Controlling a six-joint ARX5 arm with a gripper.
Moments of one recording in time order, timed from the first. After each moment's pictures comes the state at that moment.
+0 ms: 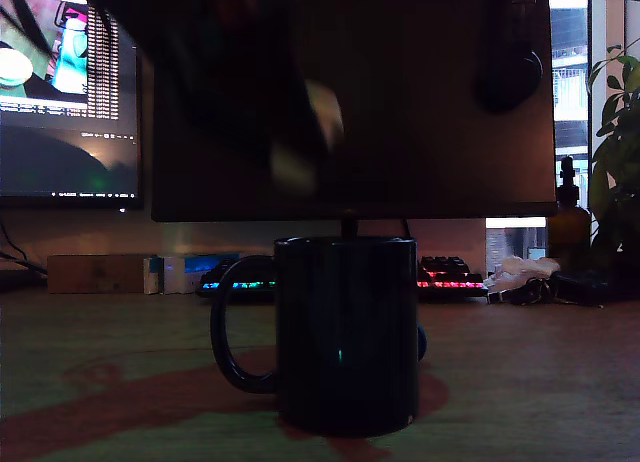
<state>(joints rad) -0.83 1.40 0.99 -0.50 0.33 0.18</state>
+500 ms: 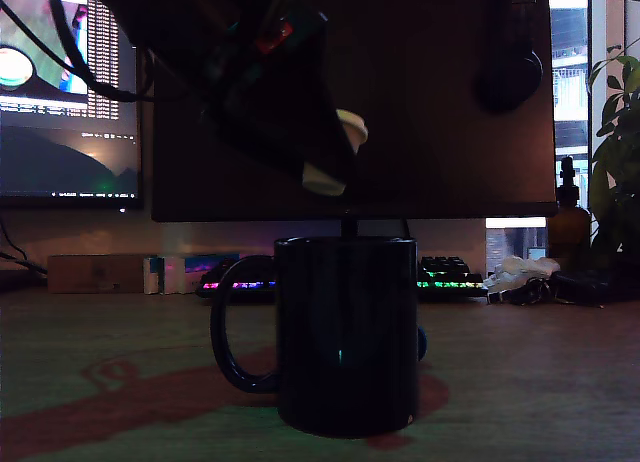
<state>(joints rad) -0.83 1.43 0.99 -0.39 0.33 0.18</state>
